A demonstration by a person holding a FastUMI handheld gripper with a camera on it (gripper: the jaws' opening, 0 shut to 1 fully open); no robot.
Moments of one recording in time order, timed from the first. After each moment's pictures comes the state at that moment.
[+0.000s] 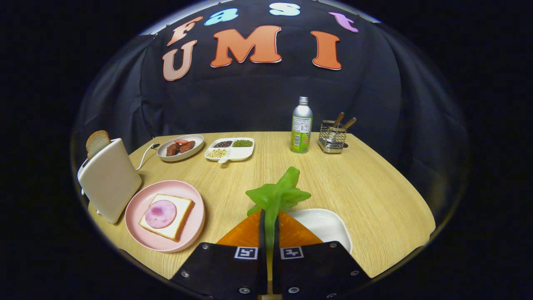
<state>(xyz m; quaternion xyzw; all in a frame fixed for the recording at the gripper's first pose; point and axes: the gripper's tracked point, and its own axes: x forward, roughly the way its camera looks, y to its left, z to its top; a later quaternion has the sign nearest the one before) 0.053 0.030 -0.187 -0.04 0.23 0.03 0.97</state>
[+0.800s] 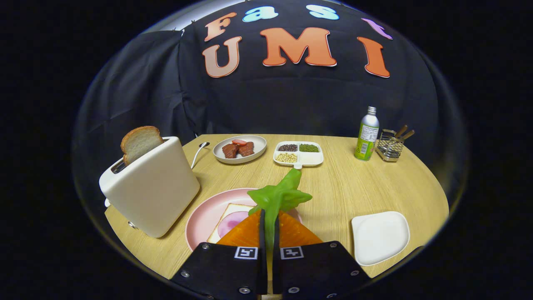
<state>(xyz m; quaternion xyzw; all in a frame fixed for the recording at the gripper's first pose) 0.039 0.177 -0.185 -0.04 0.23 0.15 0.96</state>
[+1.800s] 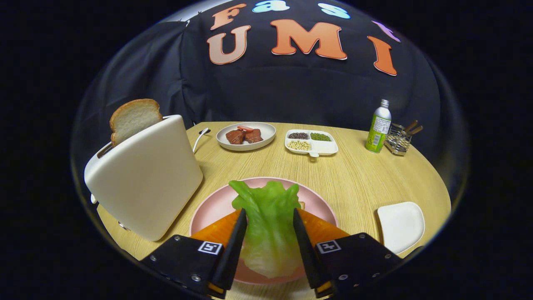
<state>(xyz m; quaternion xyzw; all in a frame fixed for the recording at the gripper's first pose) 0.043 0.205 -0.214 -0.06 0.25 0.12 0.96</state>
